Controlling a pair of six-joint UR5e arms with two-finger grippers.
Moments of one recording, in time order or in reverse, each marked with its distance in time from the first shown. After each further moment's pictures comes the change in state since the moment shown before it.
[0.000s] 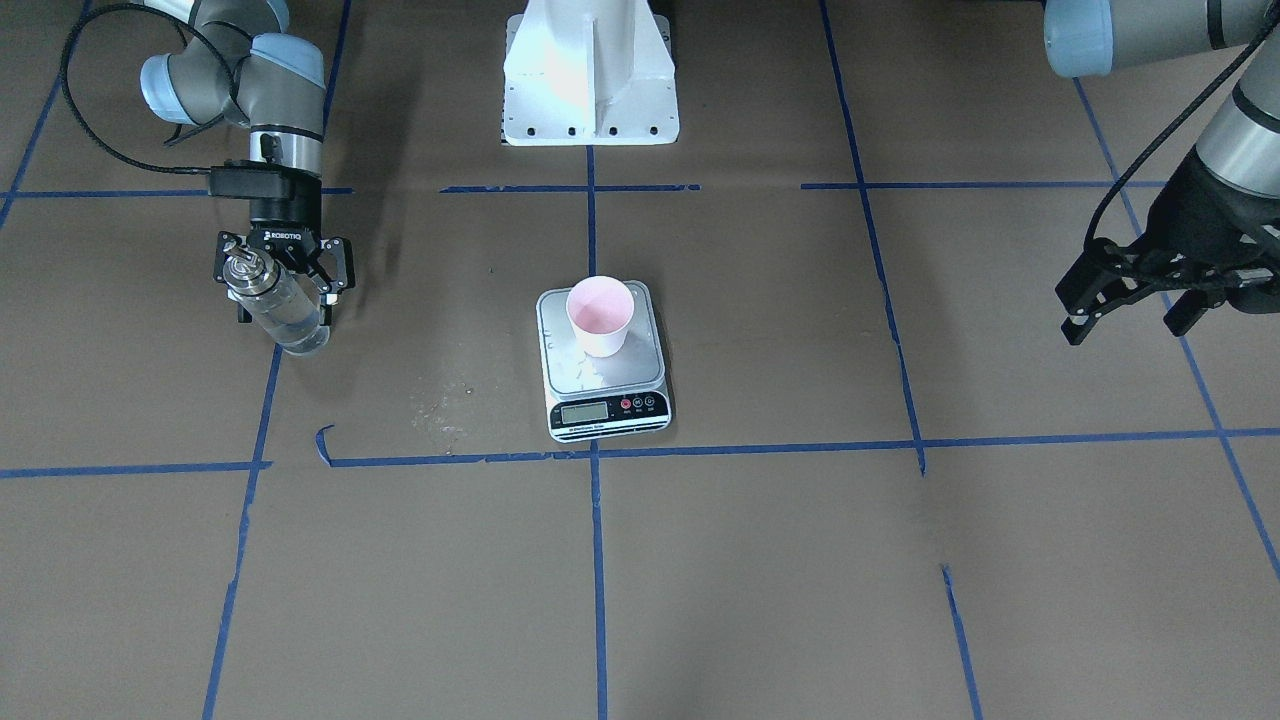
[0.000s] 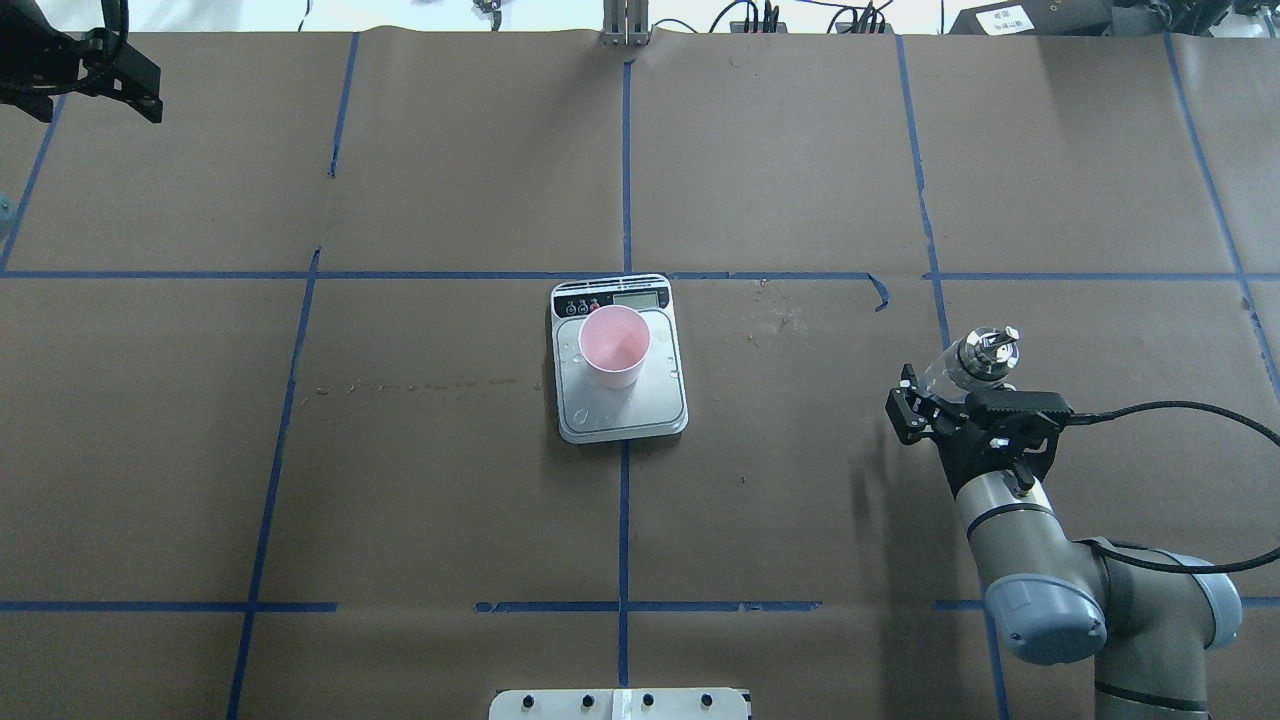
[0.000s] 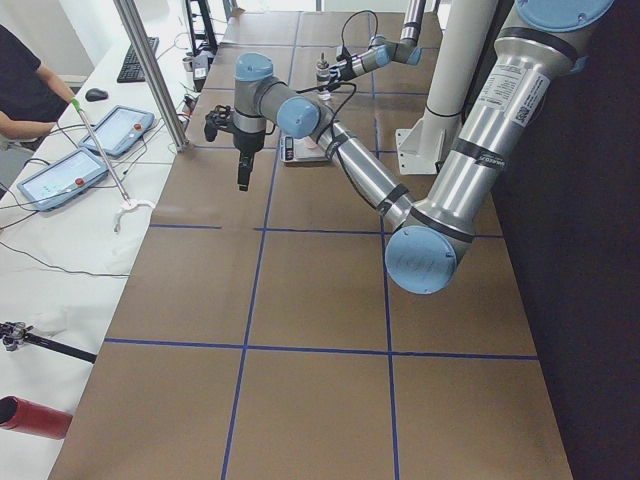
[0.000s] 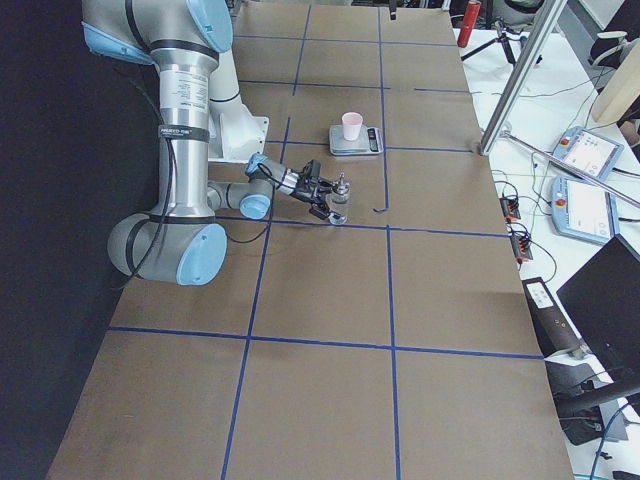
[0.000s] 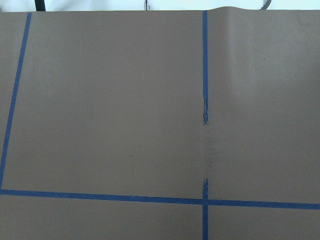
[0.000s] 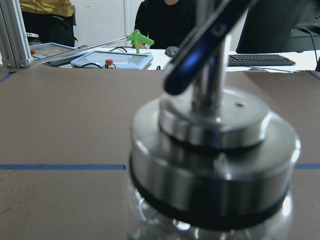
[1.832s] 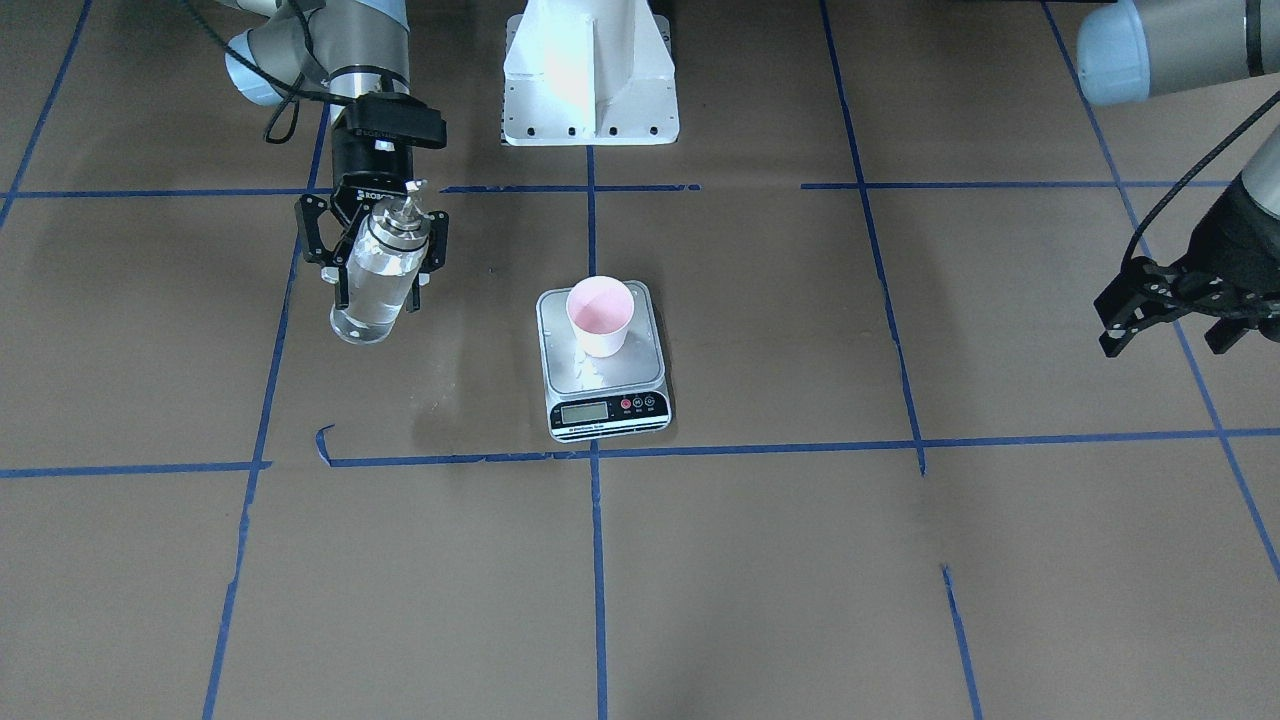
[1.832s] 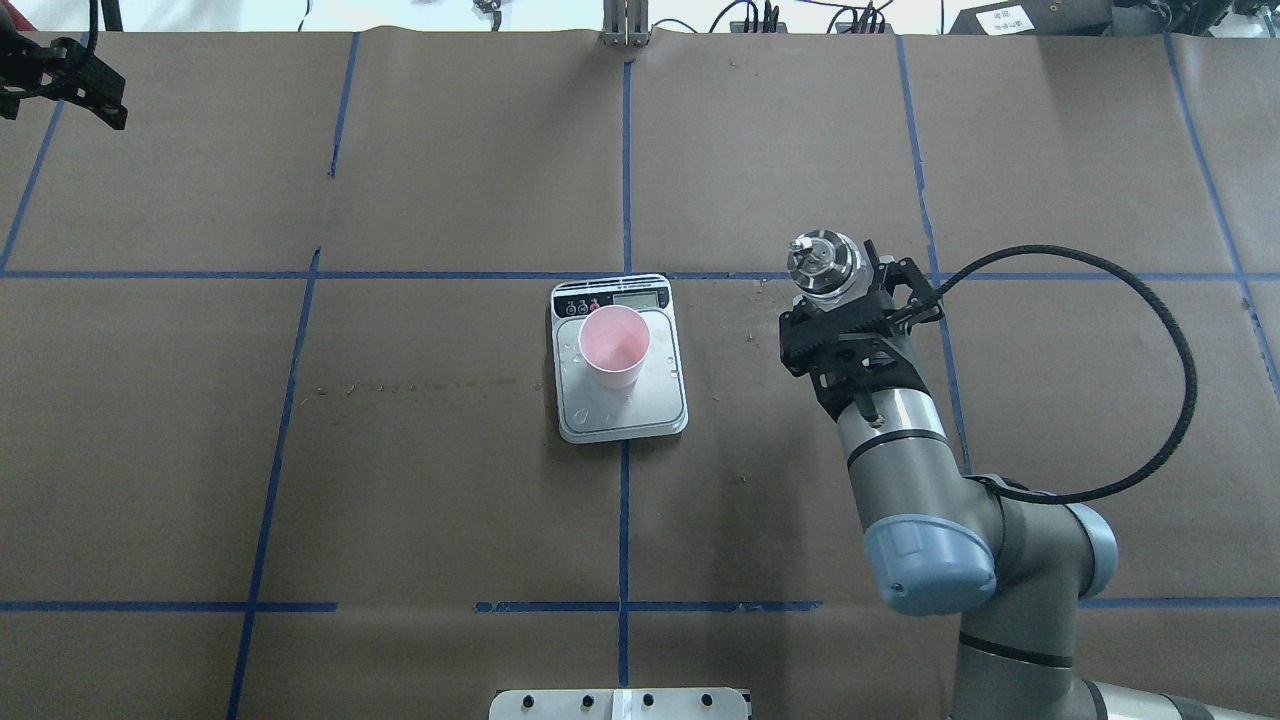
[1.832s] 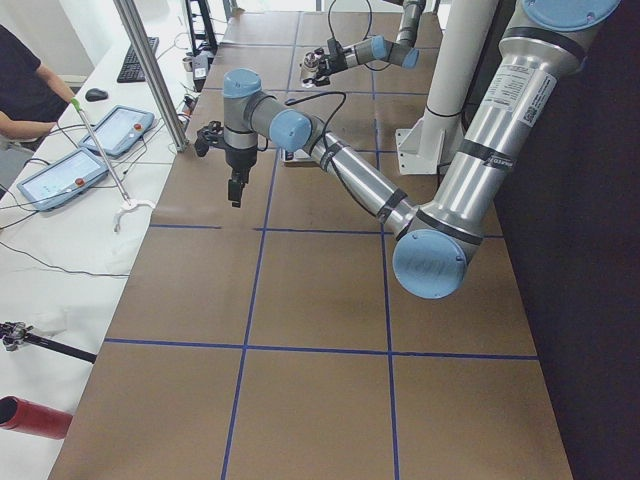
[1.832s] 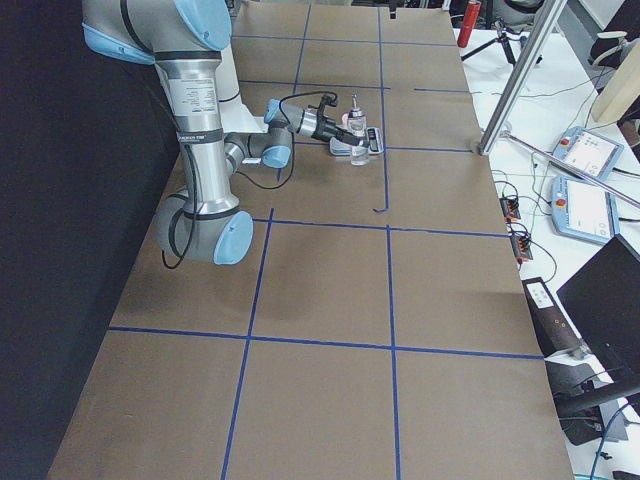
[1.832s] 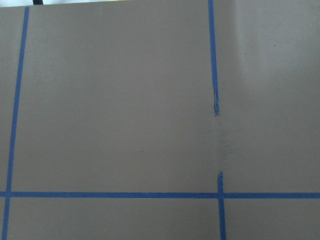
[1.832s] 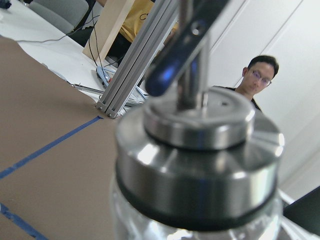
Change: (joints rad) left arm -0.057 0.026 0.079 -0.006 -0.016 0.210; right arm 0.065 0.315 0.105 -0.183 -0.110 -0.929
